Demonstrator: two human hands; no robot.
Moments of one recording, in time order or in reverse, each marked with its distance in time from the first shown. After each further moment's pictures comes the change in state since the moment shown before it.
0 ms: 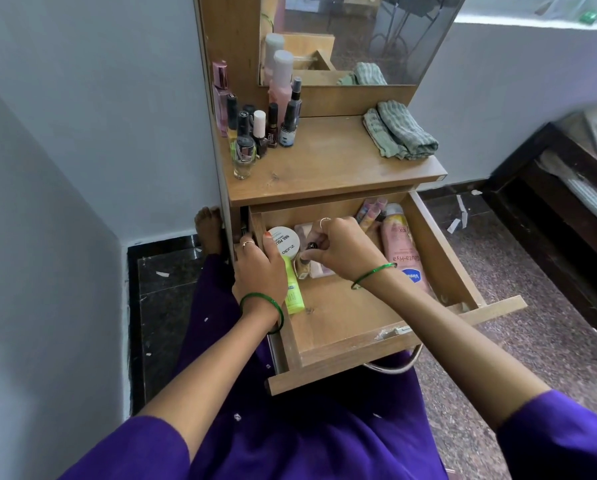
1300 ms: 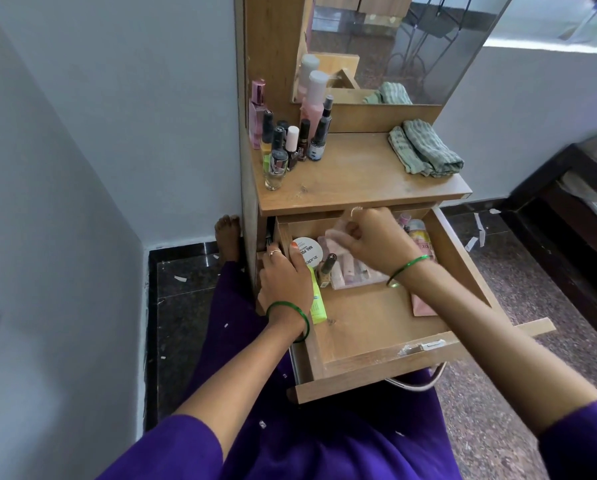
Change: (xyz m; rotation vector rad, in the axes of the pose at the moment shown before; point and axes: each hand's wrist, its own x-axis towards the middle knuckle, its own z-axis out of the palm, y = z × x) left_hand 0.006 -0.007 0.007 -0.009 -0.001 0.025; right_hand 0.009 -0.020 -0.032 -0.150 0.018 -0.031
